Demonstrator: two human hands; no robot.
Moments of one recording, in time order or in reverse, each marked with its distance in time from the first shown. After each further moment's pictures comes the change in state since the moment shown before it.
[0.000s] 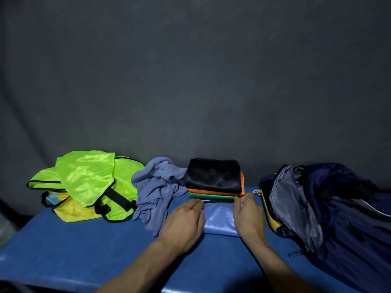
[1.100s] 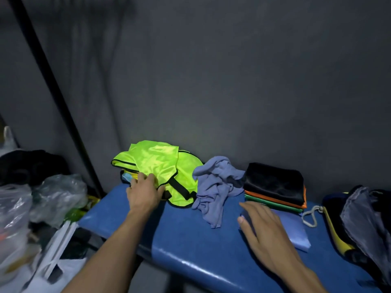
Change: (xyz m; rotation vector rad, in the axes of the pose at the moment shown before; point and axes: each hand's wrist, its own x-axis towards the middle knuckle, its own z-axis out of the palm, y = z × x) left_hand -0.082 -0.187 -0.114 0.243 0.140 -0.902; right_hand -0.081 -0.068 0.008 -0.102 -0.239 -0.797
